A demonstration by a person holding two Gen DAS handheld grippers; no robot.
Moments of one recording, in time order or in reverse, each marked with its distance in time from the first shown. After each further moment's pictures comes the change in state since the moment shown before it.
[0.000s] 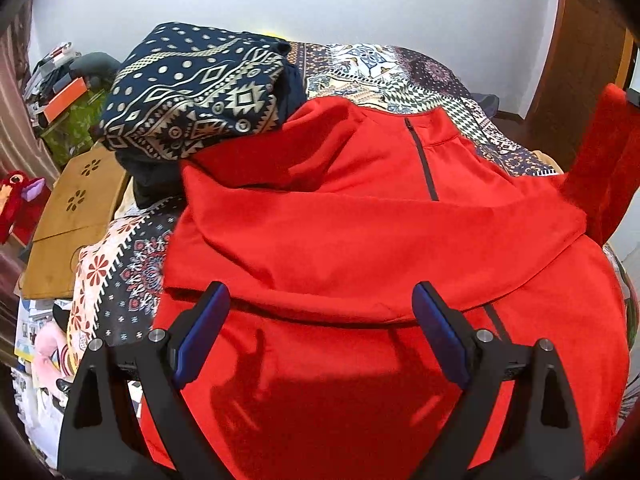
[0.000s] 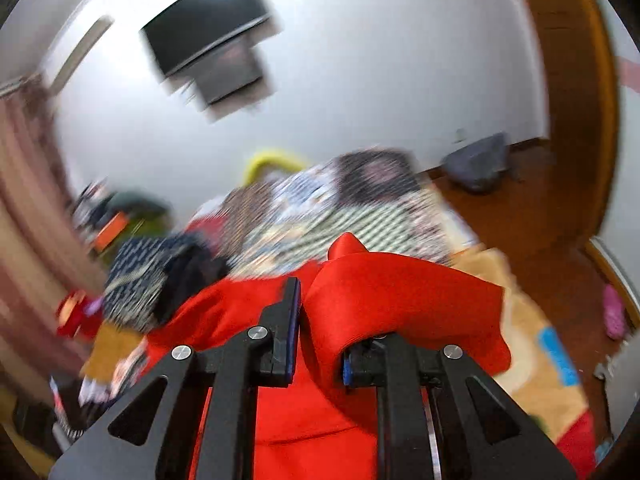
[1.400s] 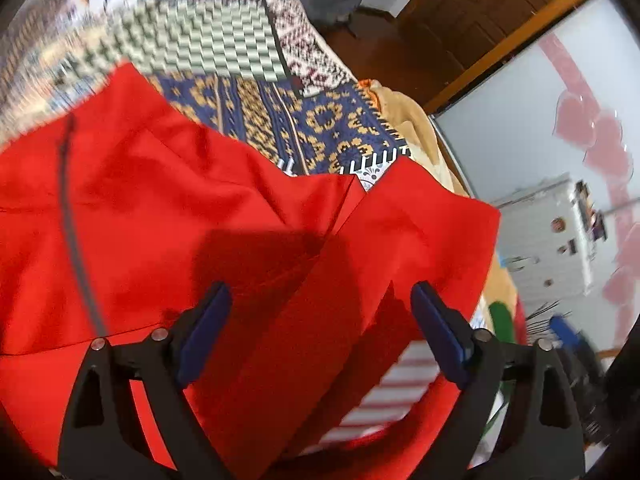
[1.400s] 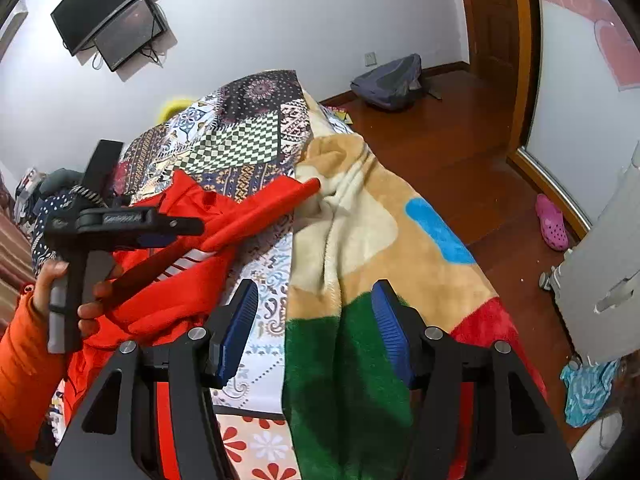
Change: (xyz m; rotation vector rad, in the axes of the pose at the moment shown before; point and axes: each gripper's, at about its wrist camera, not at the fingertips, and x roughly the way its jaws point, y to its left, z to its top) left arm 0.161 -0.227 0.133 0.159 0.467 -0.547; right arm -0.041 -0.130 -0.075 0.179 0.199 -0.262
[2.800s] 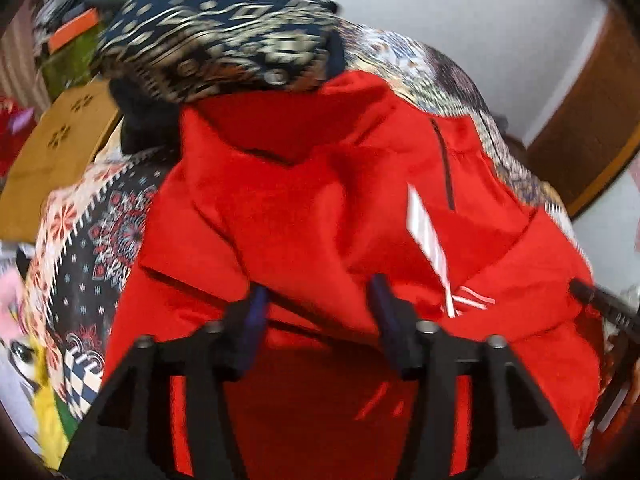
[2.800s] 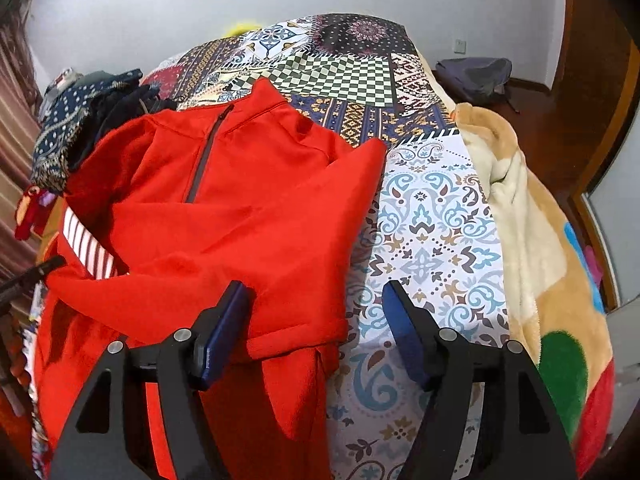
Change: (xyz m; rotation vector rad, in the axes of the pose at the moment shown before) left arm -0.152 0.154 -0.231 -0.368 -0.464 0.379; right arm 0.090 0.109 -0.021 -0.302 0.147 0.069
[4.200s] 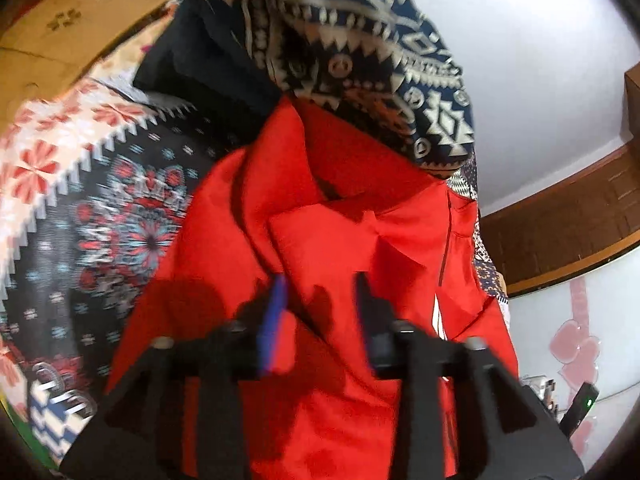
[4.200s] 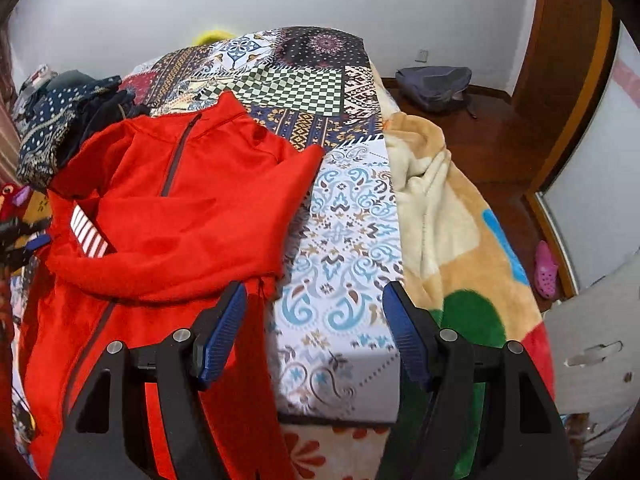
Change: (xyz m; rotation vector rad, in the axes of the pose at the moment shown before) left arm 0.037 0.097 0.035 -0.362 0.067 -0.277; right arm -0.055 -0.011 -0.016 0.013 -0.009 -0.150
